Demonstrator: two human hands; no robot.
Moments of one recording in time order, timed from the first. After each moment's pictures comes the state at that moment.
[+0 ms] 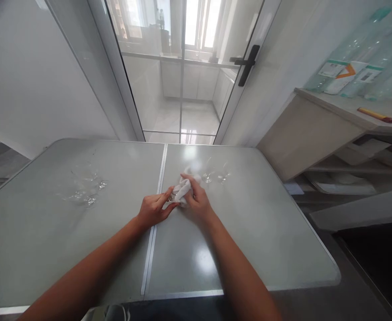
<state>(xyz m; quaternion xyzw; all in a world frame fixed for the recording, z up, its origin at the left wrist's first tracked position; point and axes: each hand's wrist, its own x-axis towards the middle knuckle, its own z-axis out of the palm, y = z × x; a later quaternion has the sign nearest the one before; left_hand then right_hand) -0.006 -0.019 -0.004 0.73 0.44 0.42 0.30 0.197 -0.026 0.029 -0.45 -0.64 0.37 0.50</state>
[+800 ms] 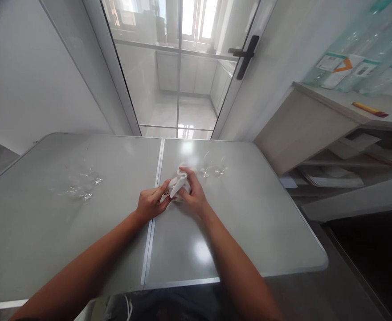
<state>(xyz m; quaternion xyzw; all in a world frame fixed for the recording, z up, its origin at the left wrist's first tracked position) -0.006 -0.015 -0.015 0.82 0.40 0.41 0.03 0.189 -0.030 0.036 -0.41 -0.62 0.42 0.52</state>
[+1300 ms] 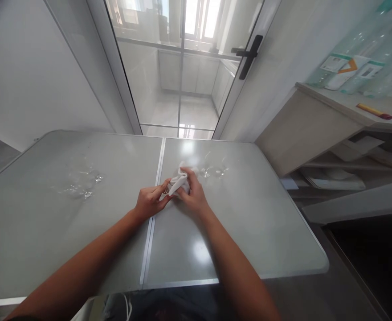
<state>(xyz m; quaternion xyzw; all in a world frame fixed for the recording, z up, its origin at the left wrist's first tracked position) -0.010 -0.010 -0.013 0.84 0.37 0.40 -0.06 0.188 -0.028 0.030 -0.45 -0.62 0.40 0.51</state>
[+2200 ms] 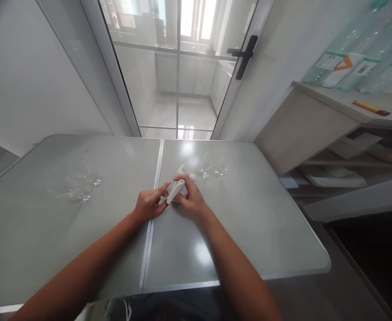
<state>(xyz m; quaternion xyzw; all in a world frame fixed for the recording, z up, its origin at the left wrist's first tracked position) -0.010 -0.014 -0.008 0.84 0.33 0.42 -0.04 0.194 -0.027 0.026 -0.39 -0.68 0.40 0.48</state>
